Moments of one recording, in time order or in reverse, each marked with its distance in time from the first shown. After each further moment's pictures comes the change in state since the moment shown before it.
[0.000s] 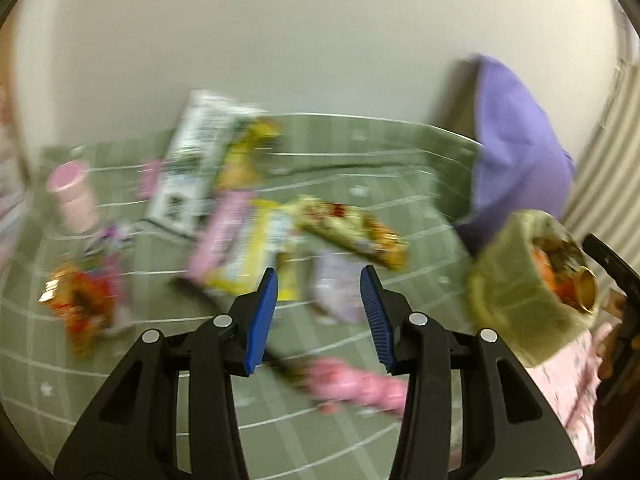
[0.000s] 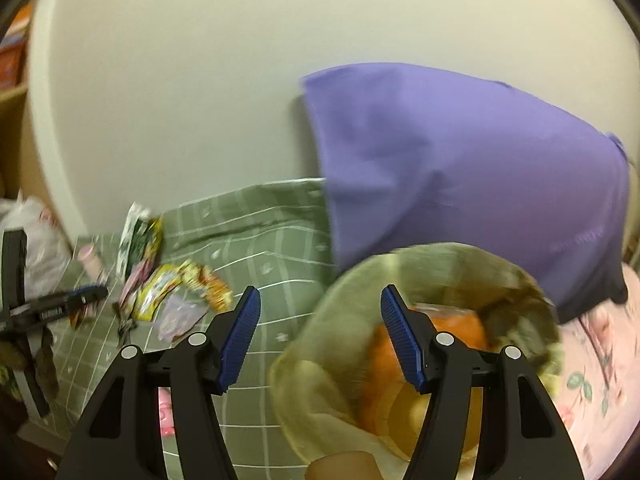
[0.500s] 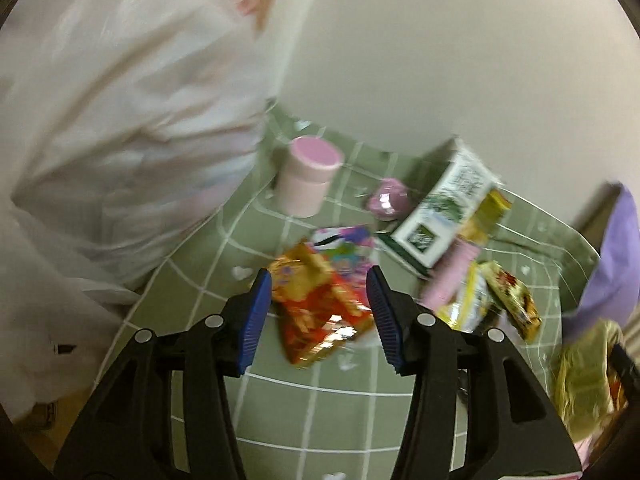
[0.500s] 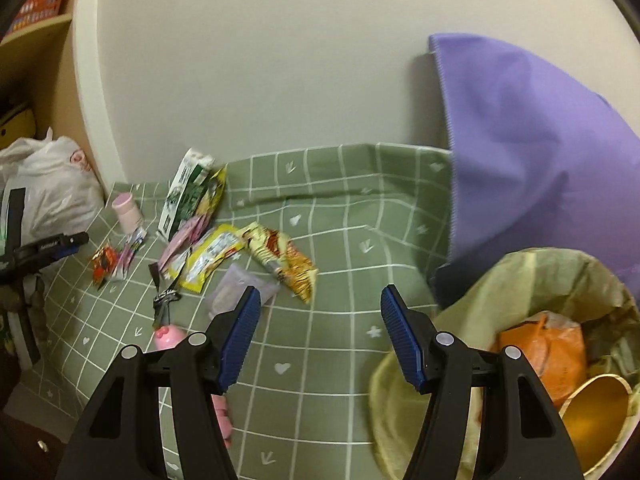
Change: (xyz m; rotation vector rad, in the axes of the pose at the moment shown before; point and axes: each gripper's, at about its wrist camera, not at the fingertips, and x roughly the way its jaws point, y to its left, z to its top) left arm -0.034 0.164 -0.017 -0.371 -0.075 0.292; right arm 0.053 0.081 -0.015 -0.107 0.096 0.128
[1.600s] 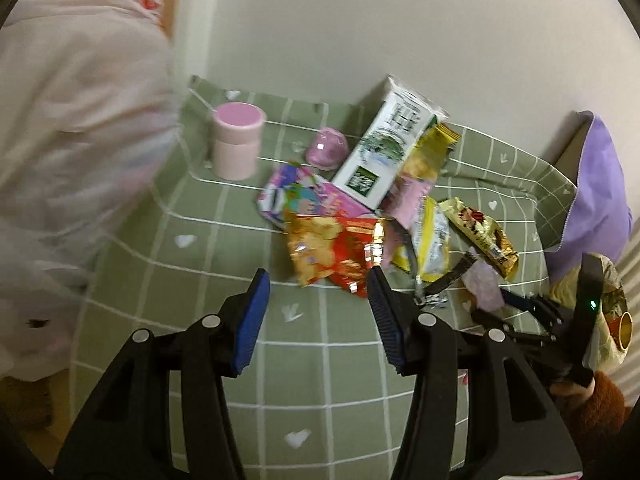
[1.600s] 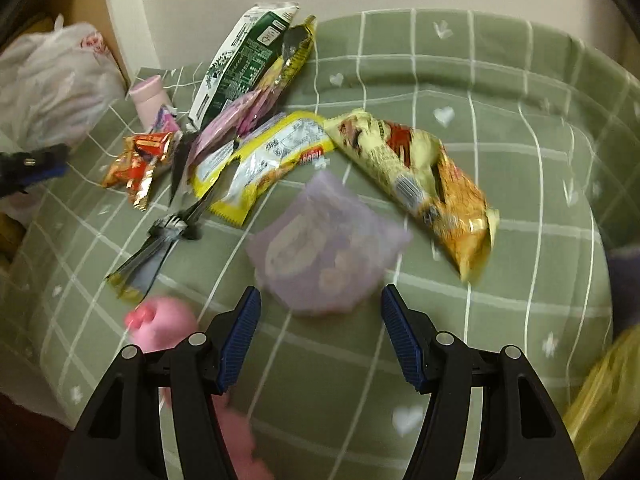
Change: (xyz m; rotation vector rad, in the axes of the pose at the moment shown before) left arm -0.021 -0.048 -0.018 0.185 0.112 -0.054; right arm 0.155 0.082 -0.028 -0.187 0.243 0.181
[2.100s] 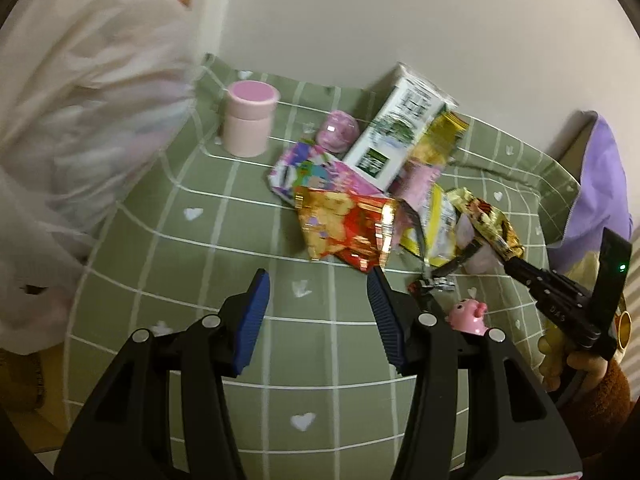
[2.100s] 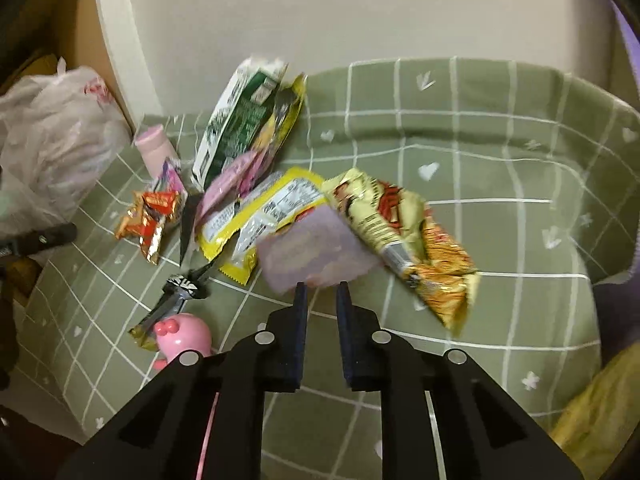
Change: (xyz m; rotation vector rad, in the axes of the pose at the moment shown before) left arm 0.008 0.004 -0.014 -0.024 0.035 -0.020; right arm -0.033 -0.023 0.012 0.086 -0.115 0.055
